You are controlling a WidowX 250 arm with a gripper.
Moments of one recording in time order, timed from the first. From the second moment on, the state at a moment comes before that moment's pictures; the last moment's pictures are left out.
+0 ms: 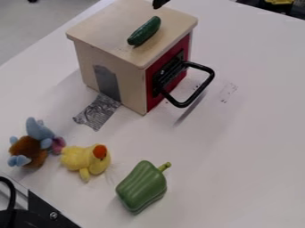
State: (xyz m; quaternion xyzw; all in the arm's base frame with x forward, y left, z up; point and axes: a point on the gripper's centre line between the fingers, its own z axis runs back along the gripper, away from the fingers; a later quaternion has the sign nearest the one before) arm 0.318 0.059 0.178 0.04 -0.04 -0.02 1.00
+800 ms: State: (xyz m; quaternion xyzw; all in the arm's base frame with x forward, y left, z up) arm 0.343 -0.043 0.136 0.01 -0.01 -0.09 1.00
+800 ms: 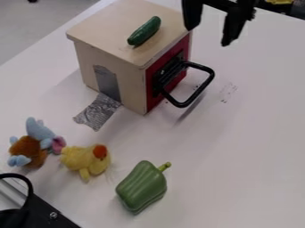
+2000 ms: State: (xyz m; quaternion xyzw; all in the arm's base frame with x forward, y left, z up) arm 0.347 -0.041 0.010 0.07 0.11 -0.09 0.99
